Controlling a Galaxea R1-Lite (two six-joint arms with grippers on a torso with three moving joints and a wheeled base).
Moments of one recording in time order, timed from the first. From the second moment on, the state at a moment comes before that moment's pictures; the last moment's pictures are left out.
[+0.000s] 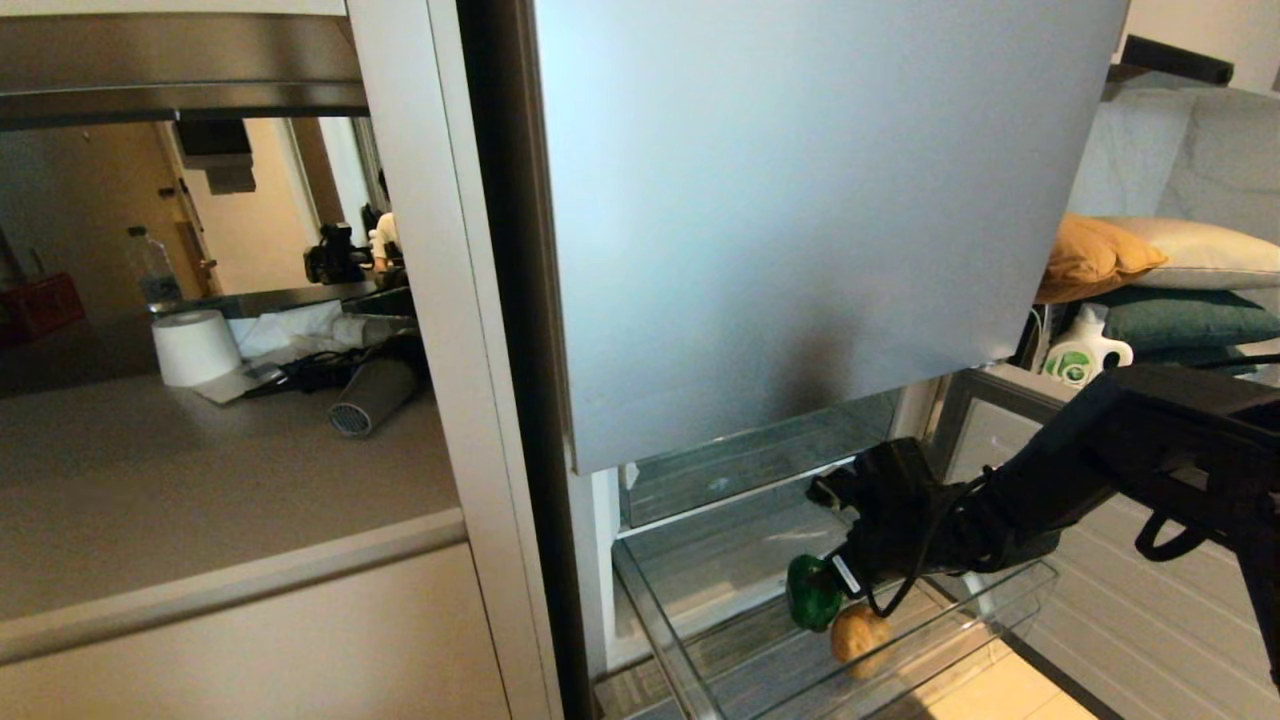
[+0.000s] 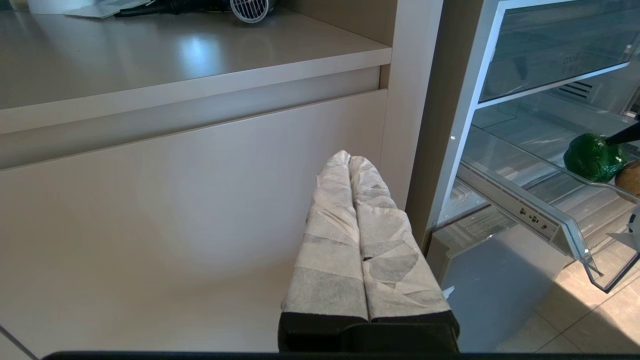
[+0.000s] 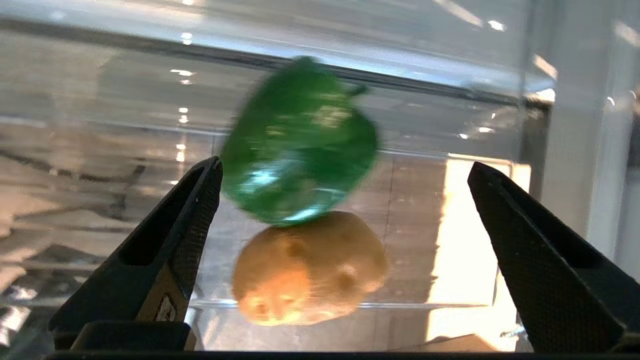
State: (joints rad) left arm 0.00 0.00 -0.01 0.01 0.00 0.00; right arm 0.26 2.31 -1.08 -0.32 0.00 -0.29
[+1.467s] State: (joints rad) left arm 0.00 0.00 -0.01 0.01 0.00 0.00; right arm 0.27 2.25 -1.02 -0.33 0.00 -0.31
